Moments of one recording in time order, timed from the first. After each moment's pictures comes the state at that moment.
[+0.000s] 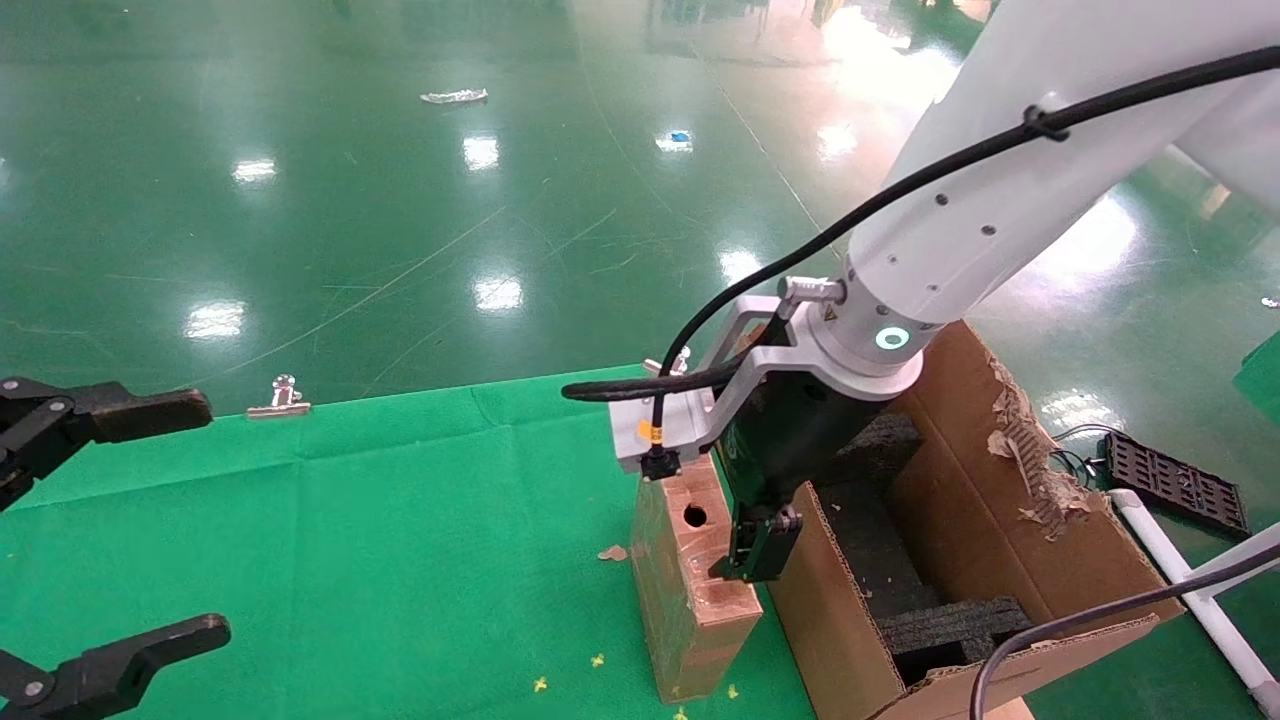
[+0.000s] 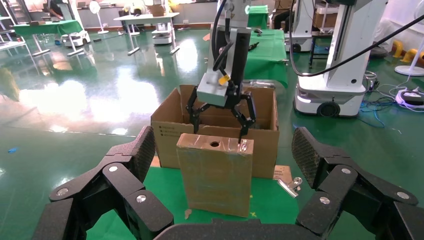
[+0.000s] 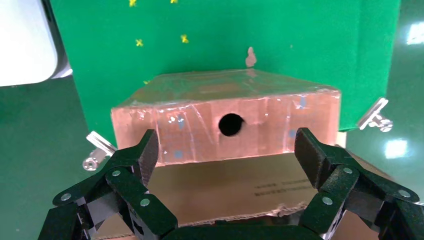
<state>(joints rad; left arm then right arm) -1.08 0.61 0.28 -1.28 0.73 1.49 -0.19 2.14 -0.91 -1.50 1.36 -1.47 -1.55 0.78</state>
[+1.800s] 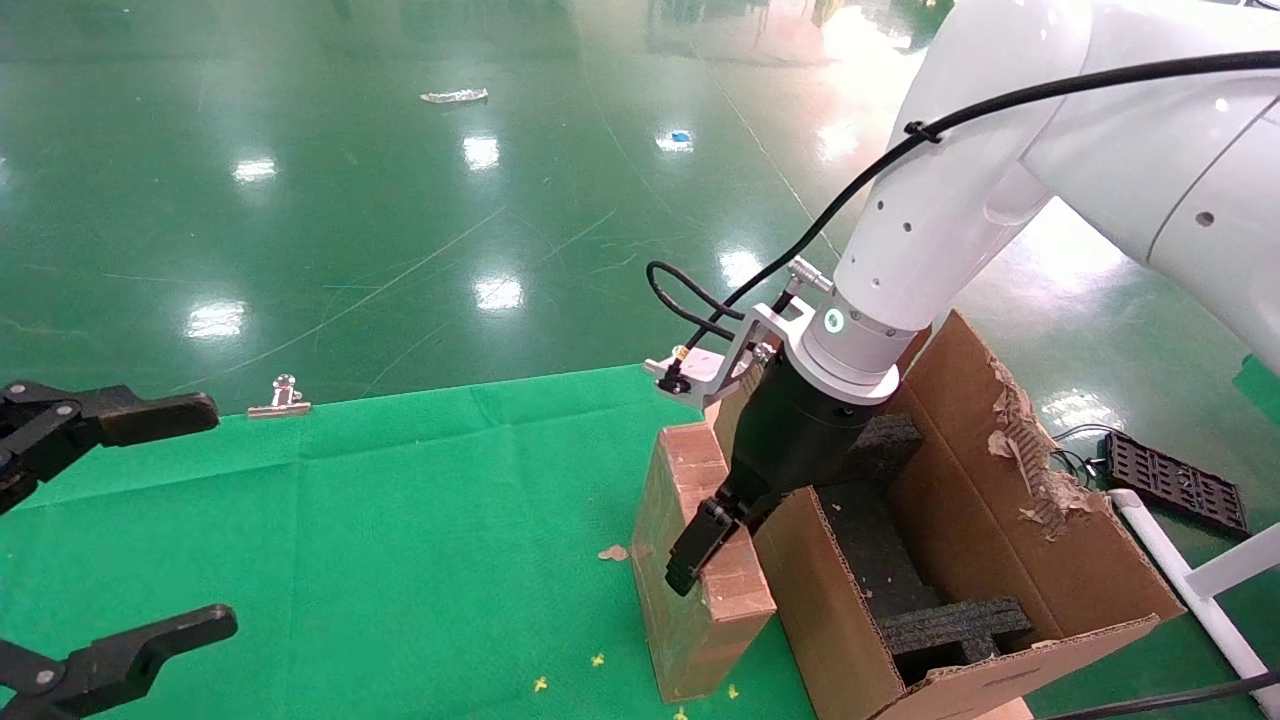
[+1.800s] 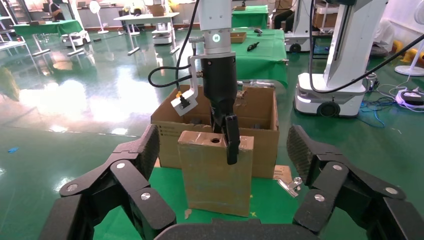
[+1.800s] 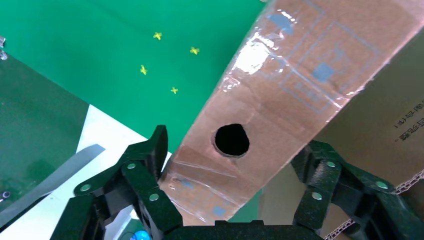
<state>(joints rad) -1.08 0.61 0.29 -1.28 0.73 1.49 -0.18 2.07 -1.06 -1.70 0.77 -1.25 -1.56 1.28</state>
